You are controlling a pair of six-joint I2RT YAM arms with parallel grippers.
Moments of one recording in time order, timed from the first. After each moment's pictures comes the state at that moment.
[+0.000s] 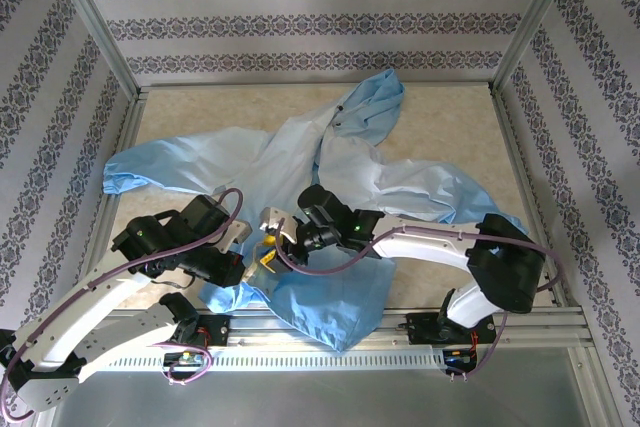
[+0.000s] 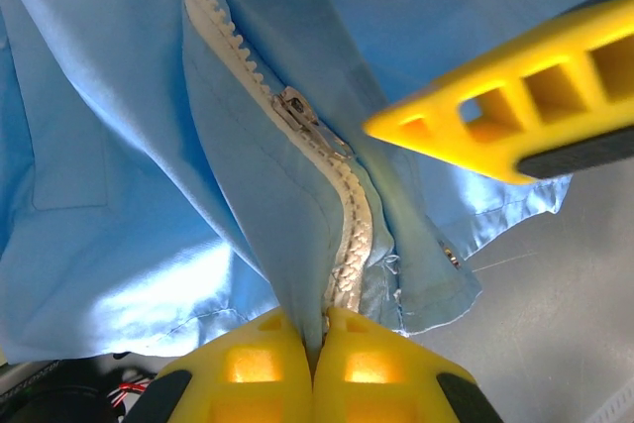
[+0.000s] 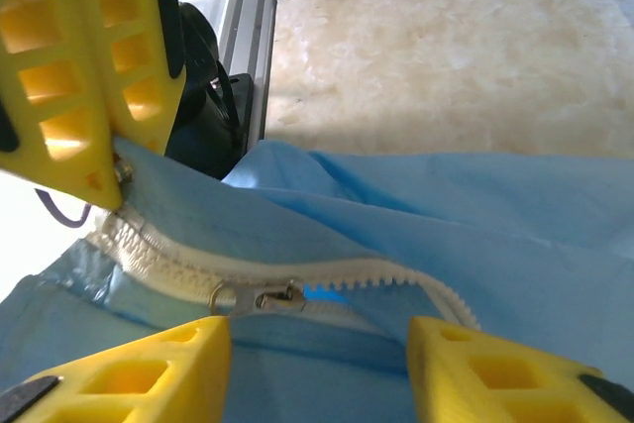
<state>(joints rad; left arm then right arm) -0.71 0.82 0.95 -1.34 0.31 -0.37 1.04 1.55 0.91 0.04 -0.57 -0.09</state>
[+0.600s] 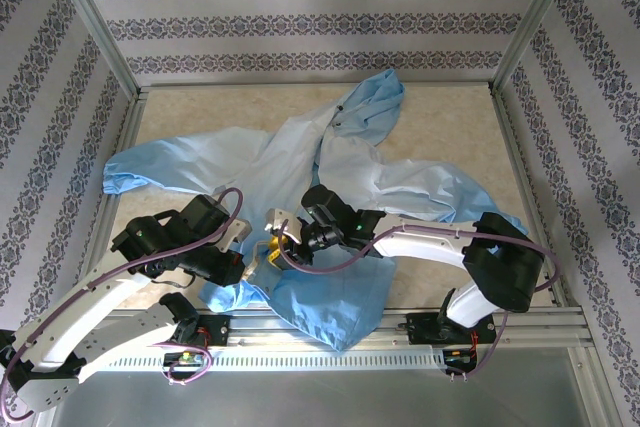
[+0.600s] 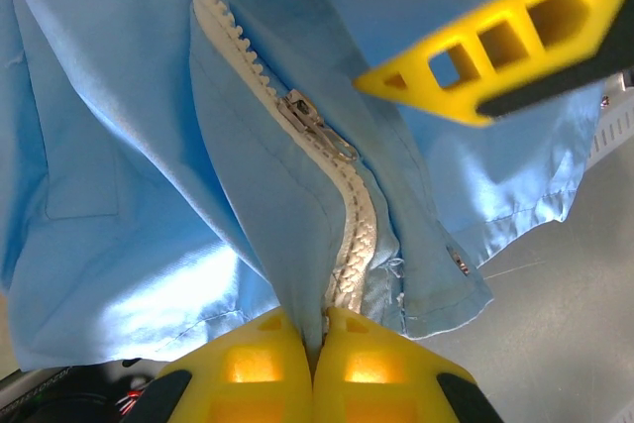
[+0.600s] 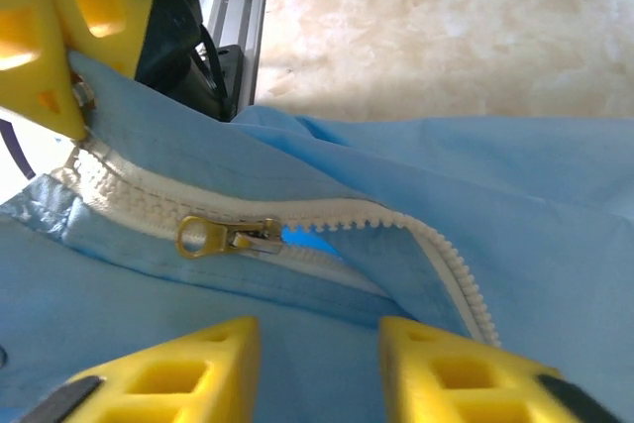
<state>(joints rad) -0.71 0.82 0.95 -1.33 0.29 -0.37 1.01 1.55 0.88 0.05 -0.59 -0.11</state>
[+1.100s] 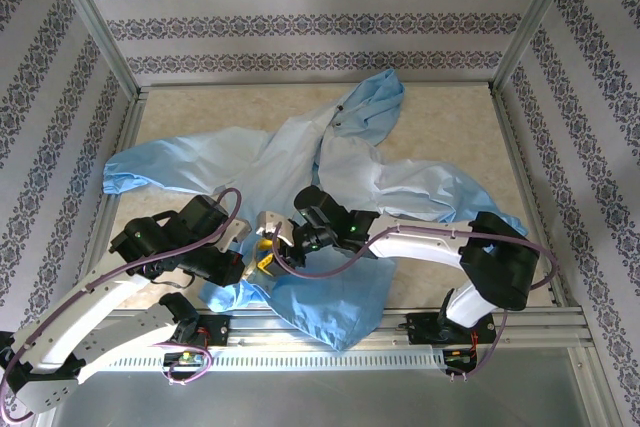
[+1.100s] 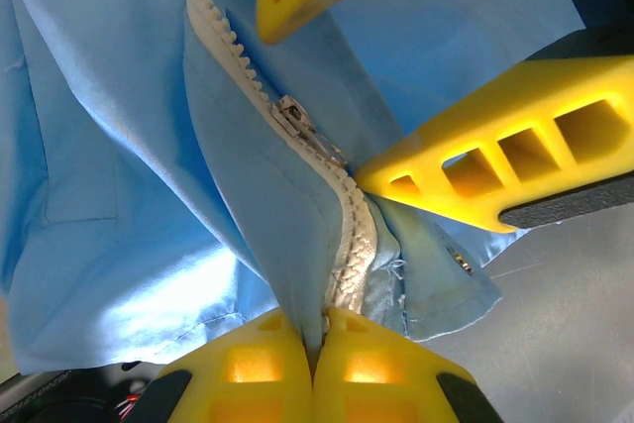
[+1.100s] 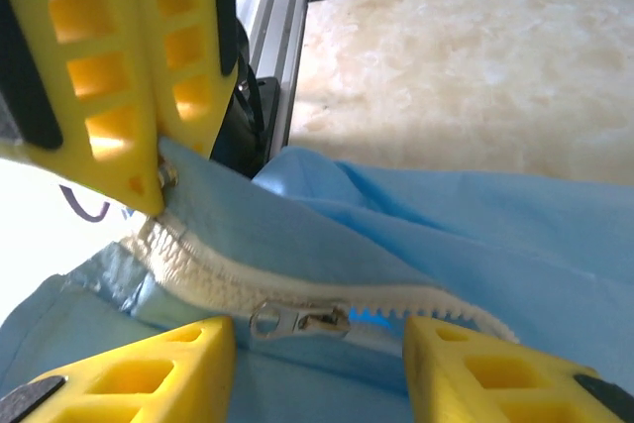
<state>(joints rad) -0.71 0.82 0.95 -1.33 0.29 -0.37 1.05 1.58 0.92 0.08 -0.62 -0.11</state>
